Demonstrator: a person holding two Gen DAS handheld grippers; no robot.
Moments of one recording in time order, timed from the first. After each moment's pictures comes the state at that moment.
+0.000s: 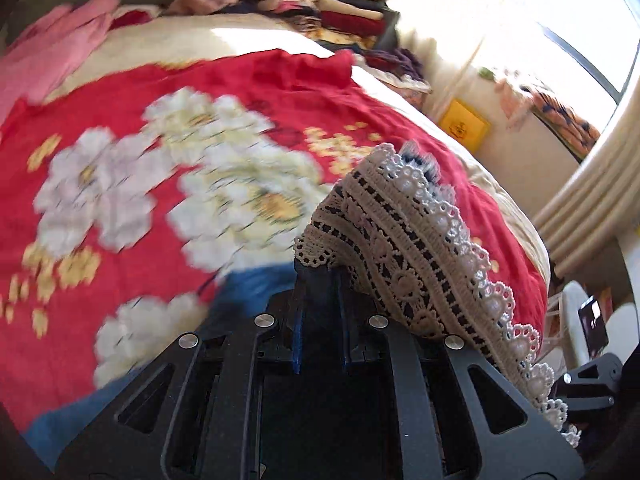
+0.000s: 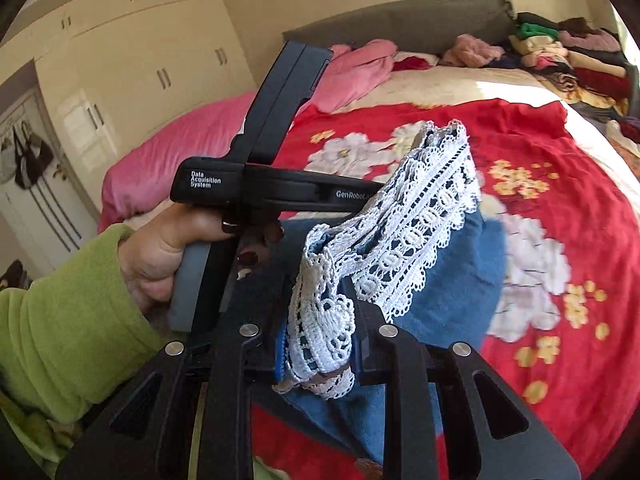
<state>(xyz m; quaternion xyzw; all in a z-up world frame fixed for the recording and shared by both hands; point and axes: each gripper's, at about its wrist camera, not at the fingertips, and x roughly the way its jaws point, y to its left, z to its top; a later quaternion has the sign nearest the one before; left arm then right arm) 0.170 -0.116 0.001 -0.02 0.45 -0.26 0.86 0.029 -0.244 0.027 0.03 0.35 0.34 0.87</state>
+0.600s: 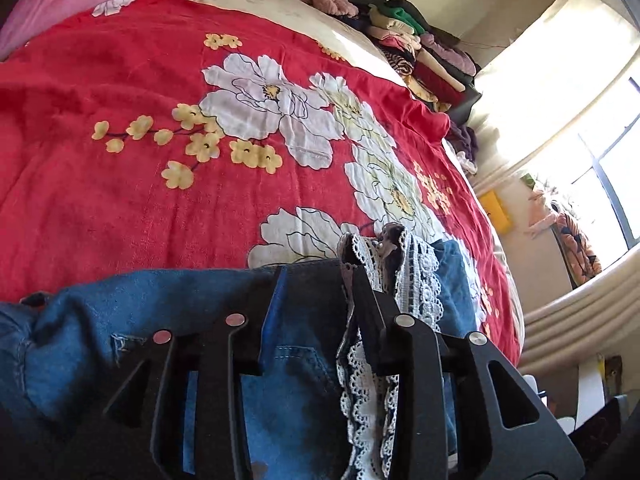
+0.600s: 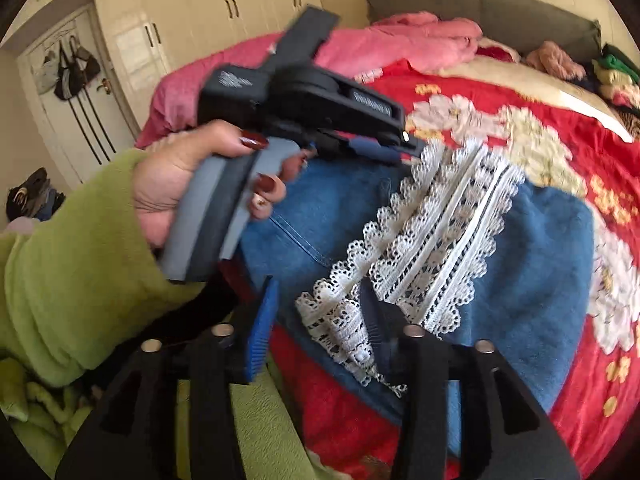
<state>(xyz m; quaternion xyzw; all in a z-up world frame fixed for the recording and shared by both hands) 0.129 0.008 -0.012 -0.21 0.45 -0.16 0.85 -0.018 -0.168 0.007 -0.07 0.35 0.42 0.84</state>
